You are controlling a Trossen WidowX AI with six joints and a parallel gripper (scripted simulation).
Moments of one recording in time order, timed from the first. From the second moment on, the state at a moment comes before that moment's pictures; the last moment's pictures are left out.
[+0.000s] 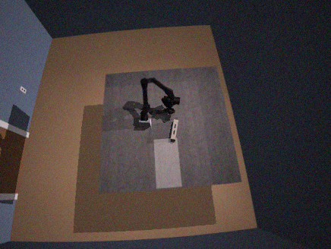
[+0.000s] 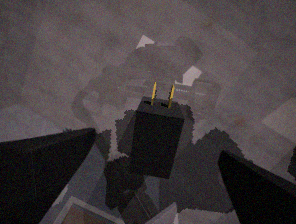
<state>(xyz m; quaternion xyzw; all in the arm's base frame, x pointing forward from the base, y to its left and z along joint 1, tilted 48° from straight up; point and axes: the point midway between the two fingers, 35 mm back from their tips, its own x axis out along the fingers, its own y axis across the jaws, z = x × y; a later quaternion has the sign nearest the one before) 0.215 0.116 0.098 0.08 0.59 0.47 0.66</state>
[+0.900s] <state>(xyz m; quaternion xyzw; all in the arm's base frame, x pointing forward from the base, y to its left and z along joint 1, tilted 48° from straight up) 0.212 0.136 0.082 0.08 0.59 0.47 0.66</state>
